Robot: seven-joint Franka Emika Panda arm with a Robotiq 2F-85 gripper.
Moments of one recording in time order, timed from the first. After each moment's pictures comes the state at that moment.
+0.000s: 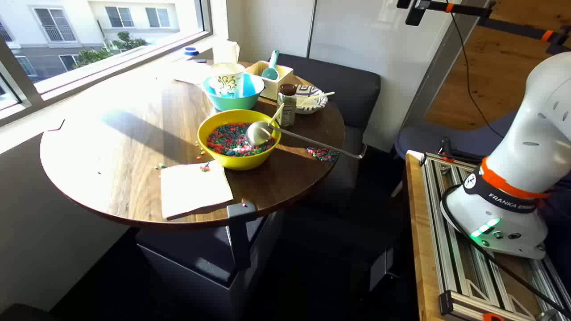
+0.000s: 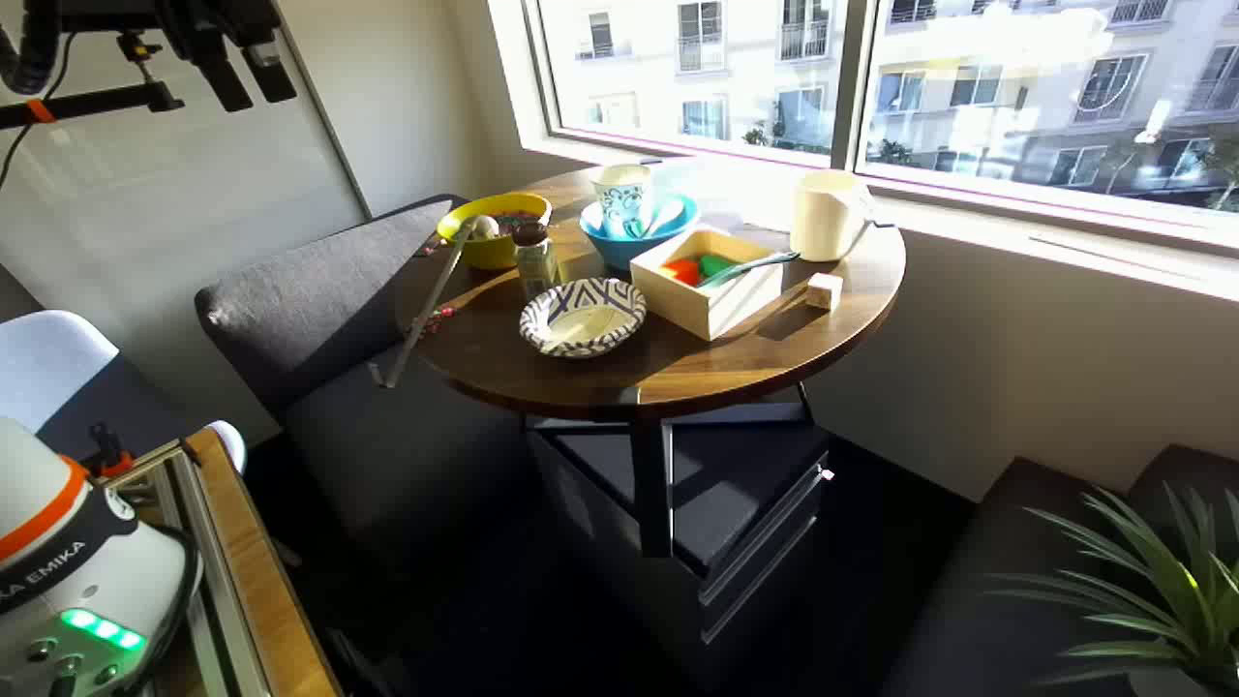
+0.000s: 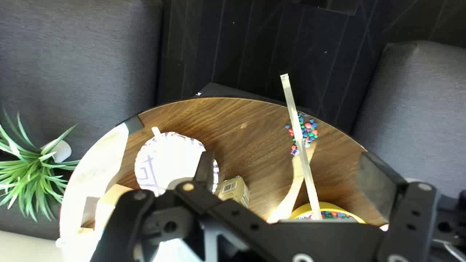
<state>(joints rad) 0.01 -0.79 0.01 -2.43 -0.13 1.68 -0.18</state>
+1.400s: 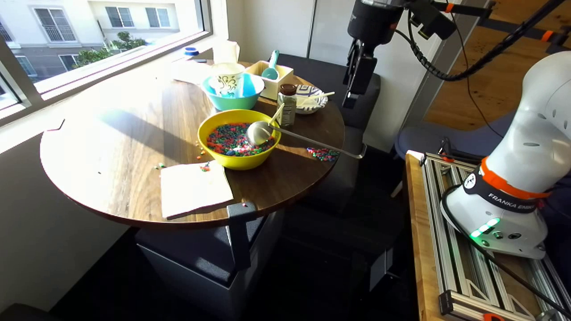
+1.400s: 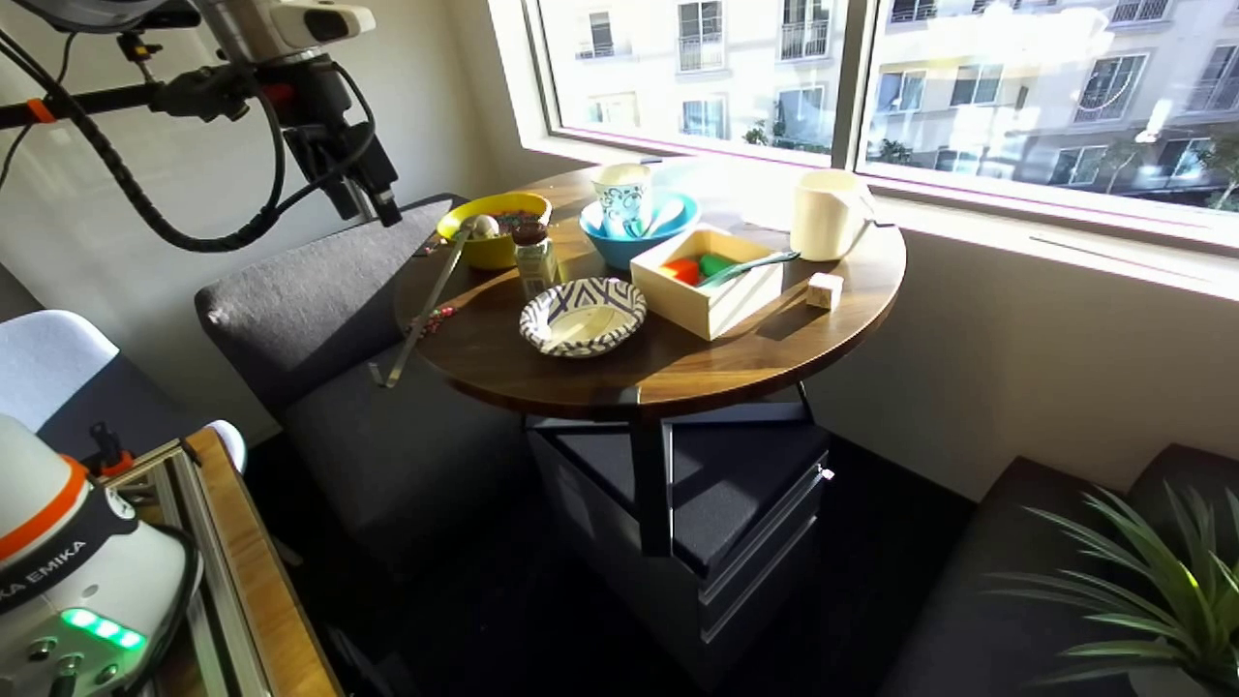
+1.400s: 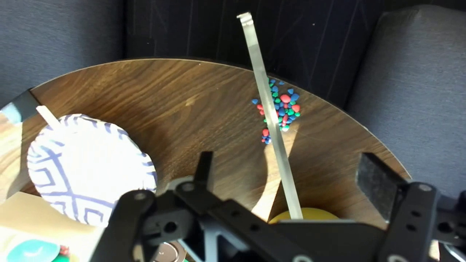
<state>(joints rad) 0.08 -0.56 0.06 -2.64 -0.07 2.16 -0.04</state>
